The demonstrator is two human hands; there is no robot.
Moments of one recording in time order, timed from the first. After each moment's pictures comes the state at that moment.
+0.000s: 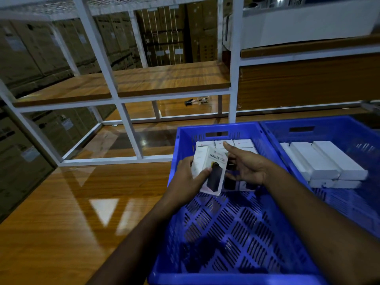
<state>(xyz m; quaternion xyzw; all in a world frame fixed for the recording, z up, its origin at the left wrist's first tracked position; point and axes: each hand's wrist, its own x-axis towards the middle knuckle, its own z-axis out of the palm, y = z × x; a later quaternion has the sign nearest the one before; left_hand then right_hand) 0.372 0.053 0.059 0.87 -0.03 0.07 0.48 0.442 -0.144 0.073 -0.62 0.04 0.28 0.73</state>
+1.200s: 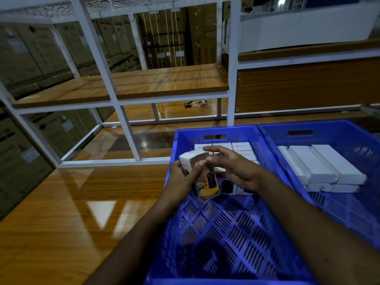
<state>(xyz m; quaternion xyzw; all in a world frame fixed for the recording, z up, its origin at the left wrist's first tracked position) 0.373 0.048 0.058 0.72 0.06 0.01 0.70 0.430 -0.128 0.077 -0.60 -0.14 0.24 0.75</state>
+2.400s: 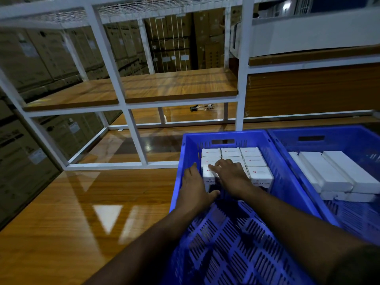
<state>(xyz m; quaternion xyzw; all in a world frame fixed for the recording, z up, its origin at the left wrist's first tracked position) 0.391 0.042 0.039 0.95 0.02 0.06 0.30 0.483 -0.095 0.013 -0.97 -0.22 -0.04 0.03</state>
